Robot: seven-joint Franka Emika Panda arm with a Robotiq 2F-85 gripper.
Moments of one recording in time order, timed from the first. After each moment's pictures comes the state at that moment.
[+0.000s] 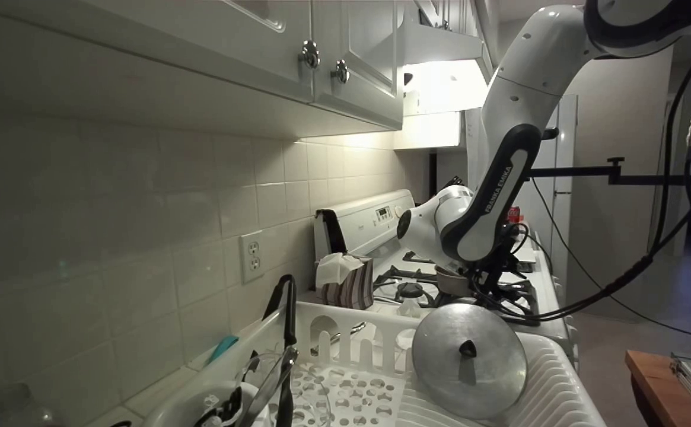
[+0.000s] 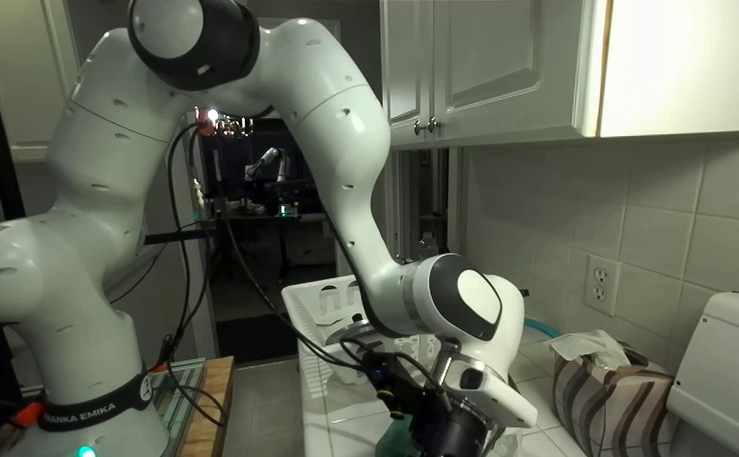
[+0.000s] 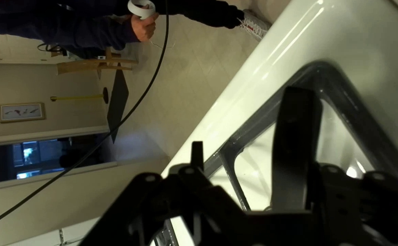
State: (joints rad) arm -0.11 0.54 -0.24 -2.08 -0.77 1.86 1.01
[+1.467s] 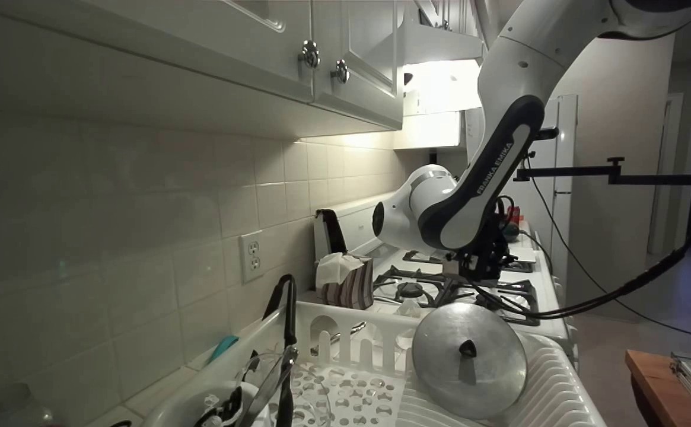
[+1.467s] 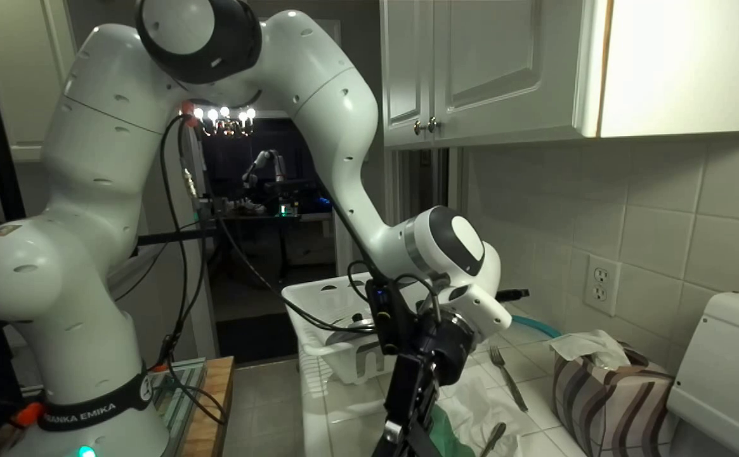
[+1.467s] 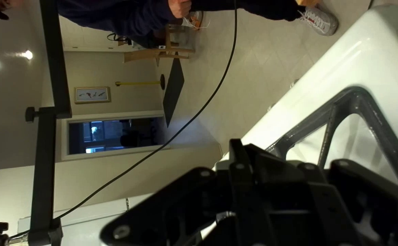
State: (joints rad) arm 0.01 0.46 -0.17 -2.05 -0.80 1.54 1.05
